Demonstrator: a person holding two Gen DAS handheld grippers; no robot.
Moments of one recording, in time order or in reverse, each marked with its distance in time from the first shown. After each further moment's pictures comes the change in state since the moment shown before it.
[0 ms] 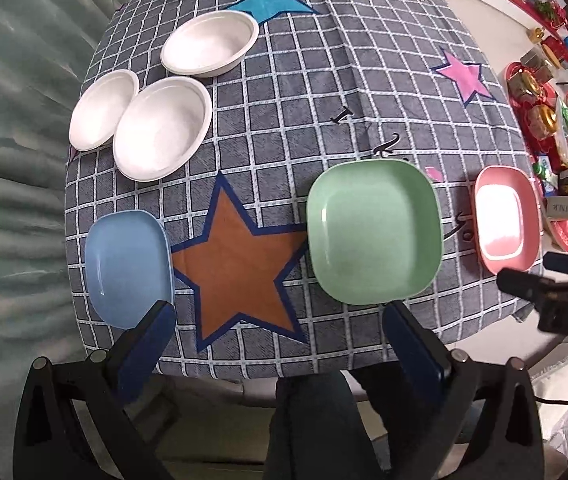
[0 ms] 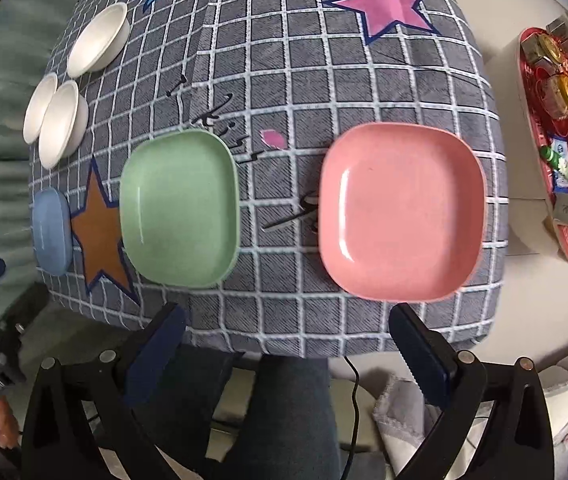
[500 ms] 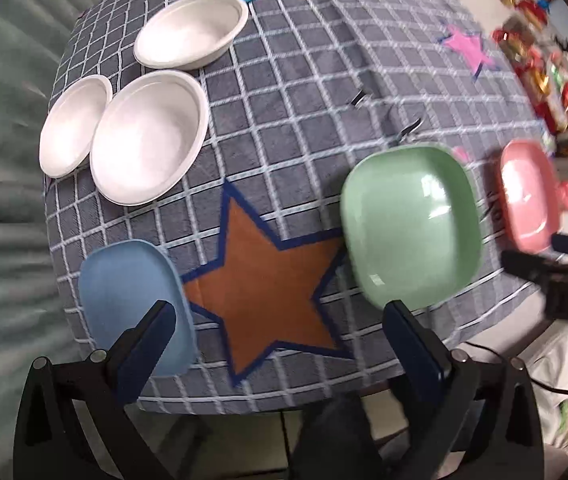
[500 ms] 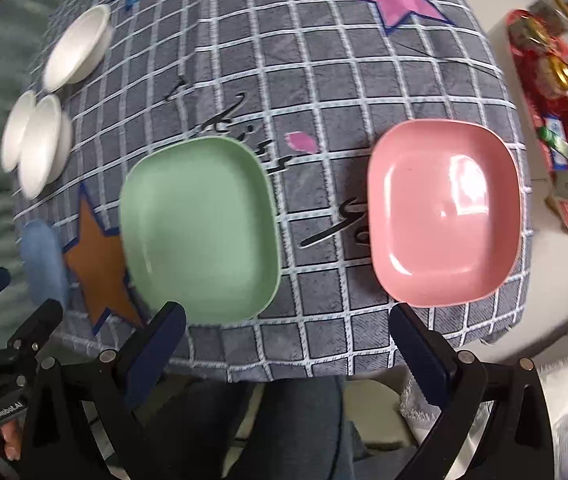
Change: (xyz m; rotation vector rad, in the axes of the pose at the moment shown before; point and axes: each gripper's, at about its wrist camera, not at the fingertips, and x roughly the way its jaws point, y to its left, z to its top) left arm 0.045 0.039 0.016 0.154 0.054 0.021; right arm 0.029 0.038 0.010 0.112 -0.026 -0.061
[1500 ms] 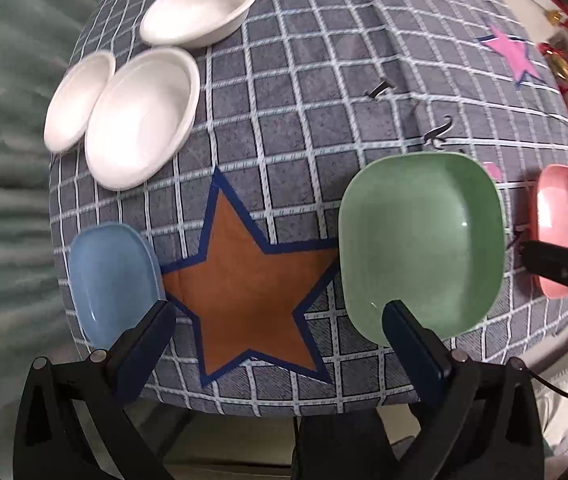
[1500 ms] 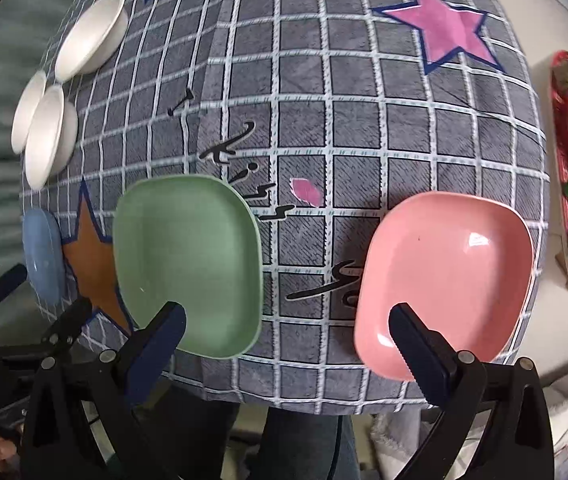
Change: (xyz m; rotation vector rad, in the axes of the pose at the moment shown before) left arm 0.030 -0.015 0.003 -0.151 0.076 0.085; right arm 0.009 -0.012 0.049 -0.218 -0.004 0.062
